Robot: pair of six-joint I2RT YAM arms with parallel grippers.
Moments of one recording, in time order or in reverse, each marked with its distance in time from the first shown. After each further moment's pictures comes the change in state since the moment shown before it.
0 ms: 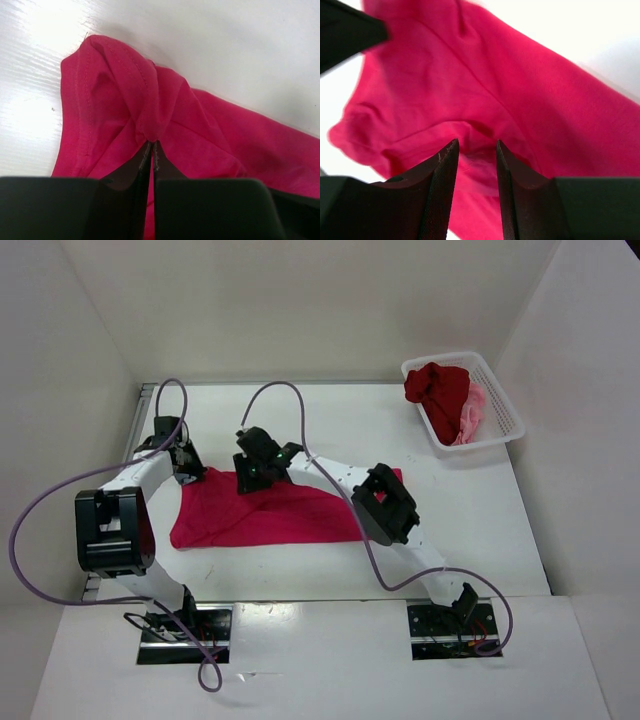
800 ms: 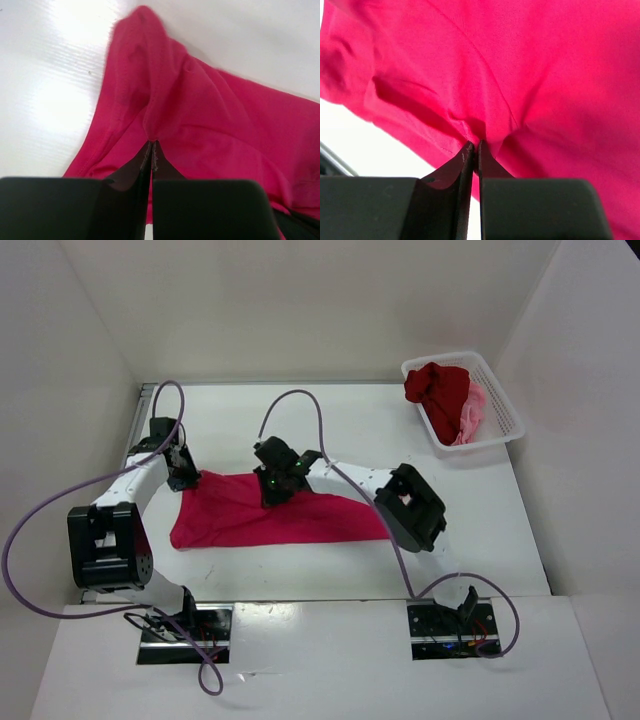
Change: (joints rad) left arm 0.000 -0.100 -0.006 -0.148 -0.074 0.058; right arm 0.000 -0.210 -0.316 -0.004 -0.017 -0.003
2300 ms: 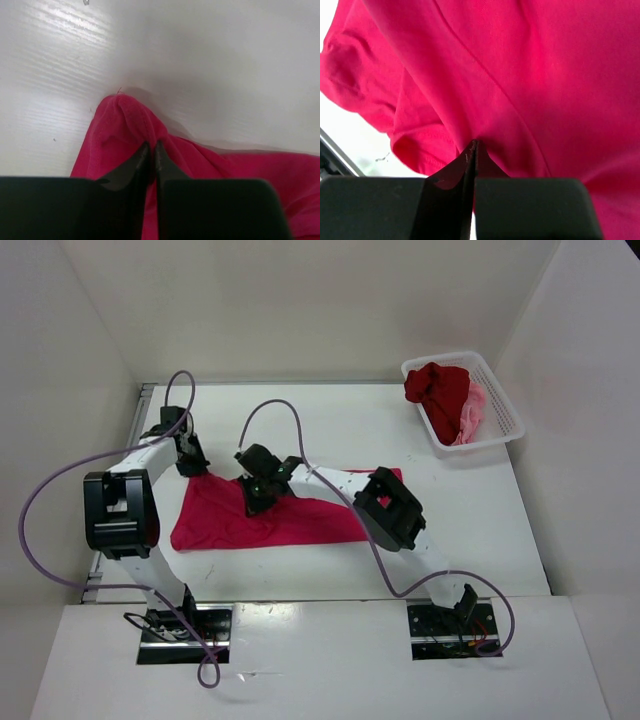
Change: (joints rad) left arm -0.014 0.229 0.144 0.085 0.047 0.019; right arm 0.048 0.123 0.120 0.008 -0.085 -0.019
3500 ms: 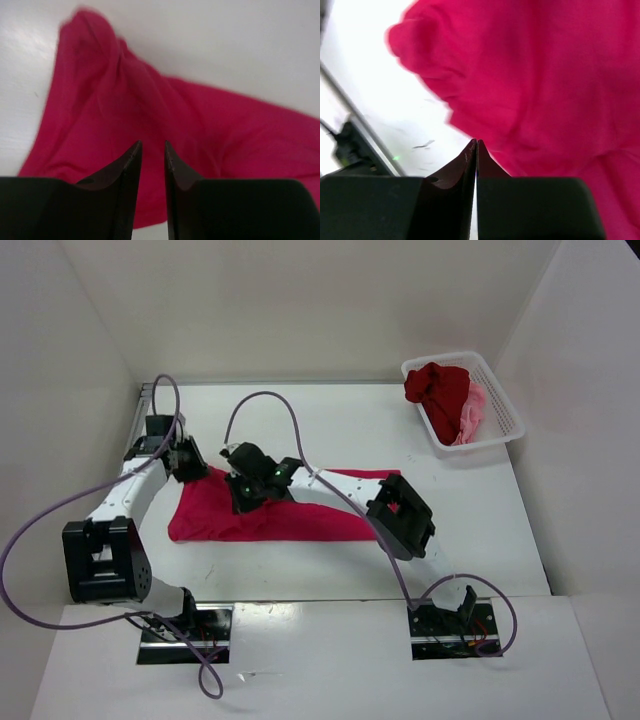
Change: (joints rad) left arm -0.001 -0.285 -0.091 -0.014 0.102 -0.060; right arm 0.074 -0.098 0.029 0.005 0.057 -0.041
